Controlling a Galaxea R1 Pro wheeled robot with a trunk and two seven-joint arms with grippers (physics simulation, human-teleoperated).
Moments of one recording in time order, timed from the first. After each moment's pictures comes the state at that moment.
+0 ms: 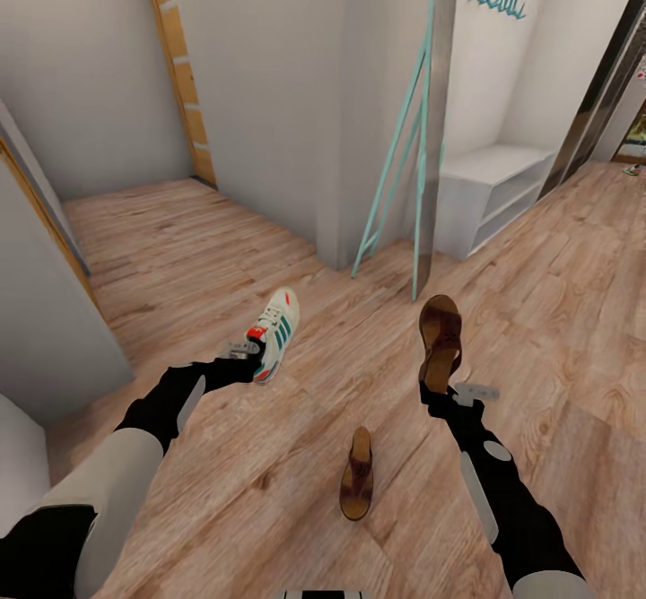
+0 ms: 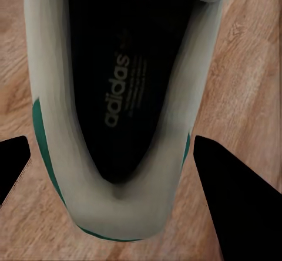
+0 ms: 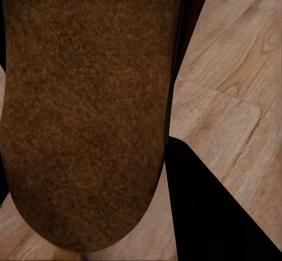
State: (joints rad) left arm -0.91 0.04 0.01 -0.57 -0.01 0.36 -0.43; right arm -0.45 0.00 -0.11 -1.09 -0.08 0.11 -0.01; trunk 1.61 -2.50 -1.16
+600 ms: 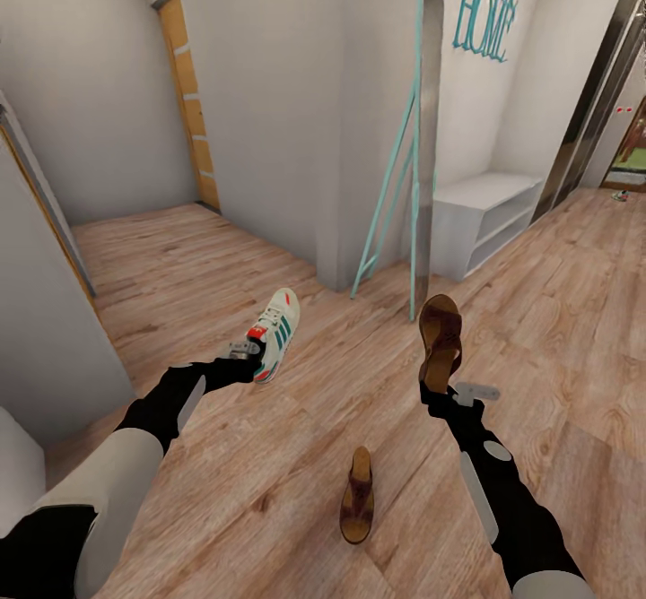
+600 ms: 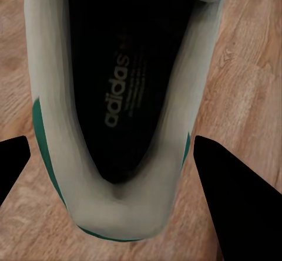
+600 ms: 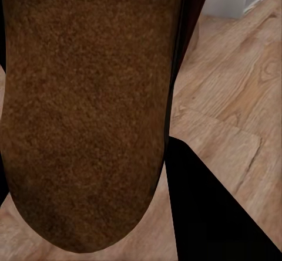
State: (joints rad) left arm -0.91 0.04 0.01 -0.57 -0.02 0.37 -0.43; right arm -0.45 0.00 -0.11 -1.10 -0.08 0.11 -0.01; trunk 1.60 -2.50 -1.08
